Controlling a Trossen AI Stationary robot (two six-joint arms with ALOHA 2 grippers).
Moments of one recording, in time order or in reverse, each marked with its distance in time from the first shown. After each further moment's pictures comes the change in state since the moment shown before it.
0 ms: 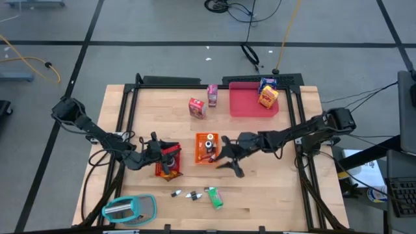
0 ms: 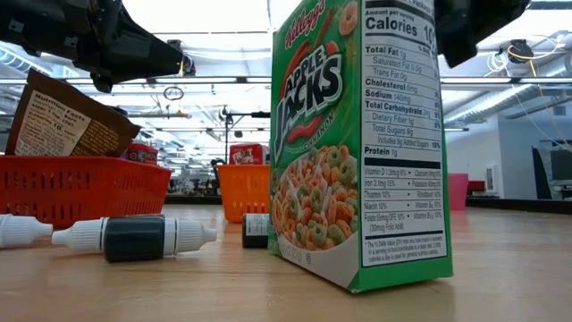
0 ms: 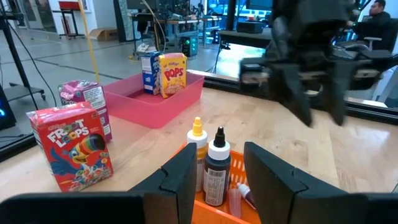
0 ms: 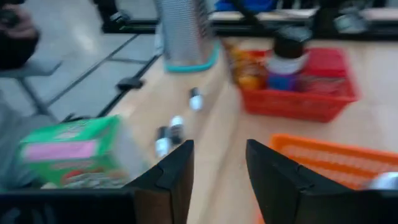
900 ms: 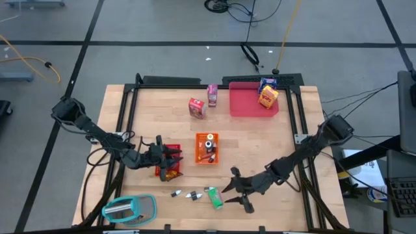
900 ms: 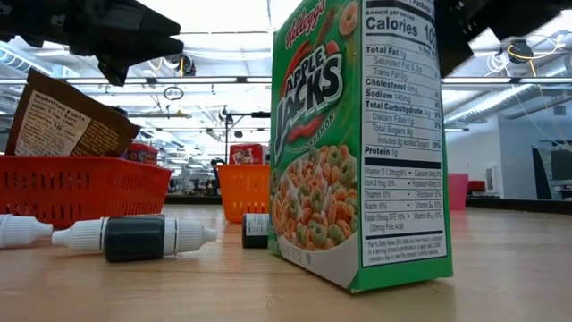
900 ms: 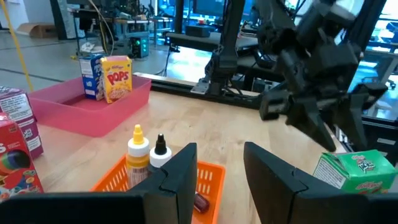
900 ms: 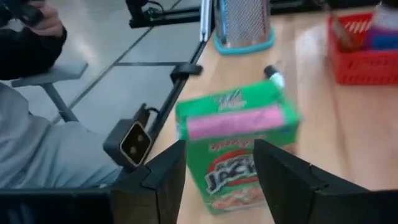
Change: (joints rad) left arm 0.000 0.000 0.000 0.087 0.216 0.032; right arm 0.447 0.107 0.001 0.096 0.427 0.278
